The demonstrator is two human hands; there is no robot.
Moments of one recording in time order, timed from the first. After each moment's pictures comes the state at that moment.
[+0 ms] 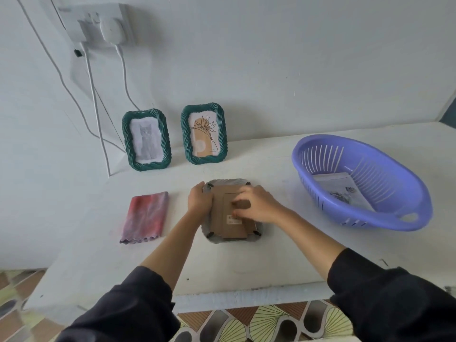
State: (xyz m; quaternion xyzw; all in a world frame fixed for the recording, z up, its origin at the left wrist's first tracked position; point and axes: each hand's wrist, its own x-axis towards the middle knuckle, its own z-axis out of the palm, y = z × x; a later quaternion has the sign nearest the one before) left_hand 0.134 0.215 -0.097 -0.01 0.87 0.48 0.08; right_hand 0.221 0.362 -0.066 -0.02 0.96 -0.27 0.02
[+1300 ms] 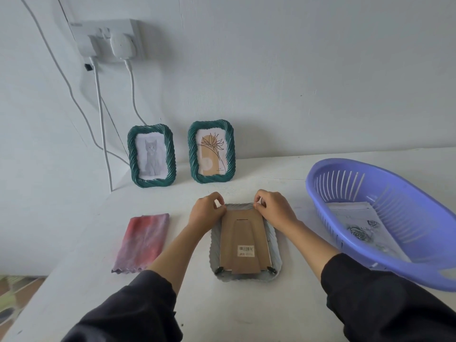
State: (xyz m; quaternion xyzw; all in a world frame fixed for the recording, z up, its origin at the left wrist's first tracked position) left_hand 0.091 0.224 -0.095 0.16 0.93 0.32 0.01; right_hand 0.151 0.408 -0.094 0.04 0.95 -0.28 -0.12
